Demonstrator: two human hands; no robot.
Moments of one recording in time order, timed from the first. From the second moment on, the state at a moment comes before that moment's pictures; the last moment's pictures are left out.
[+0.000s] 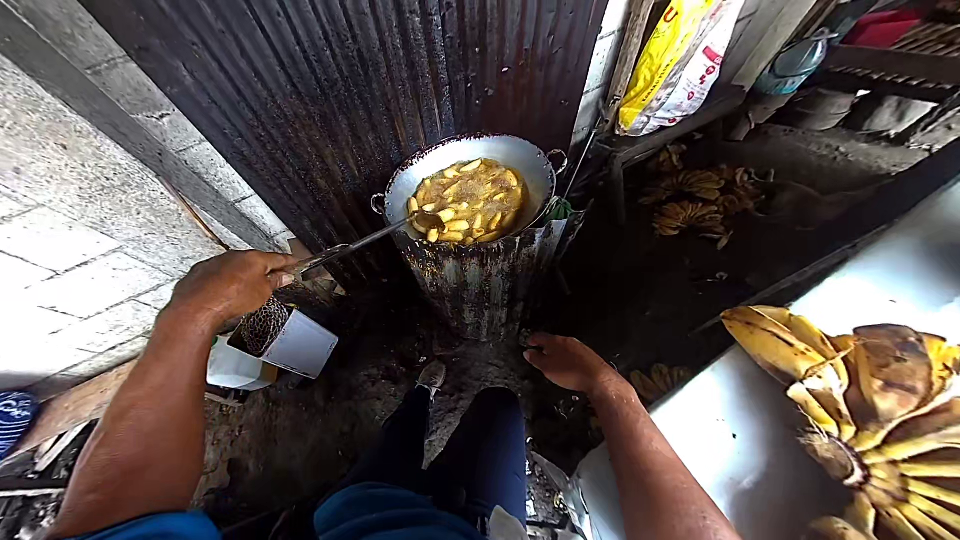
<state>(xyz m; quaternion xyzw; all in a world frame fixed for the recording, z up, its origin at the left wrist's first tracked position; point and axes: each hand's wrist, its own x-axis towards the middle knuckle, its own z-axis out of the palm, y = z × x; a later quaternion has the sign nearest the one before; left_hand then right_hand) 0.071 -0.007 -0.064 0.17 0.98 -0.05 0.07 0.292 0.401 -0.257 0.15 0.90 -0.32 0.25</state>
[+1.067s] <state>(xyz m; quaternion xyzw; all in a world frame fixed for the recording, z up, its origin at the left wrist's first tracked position) 0.038 0.170 -0.248 -0.02 0.82 0.46 0.33 0.293 0.402 -0.258 0.16 0.90 -0.33 0.25</state>
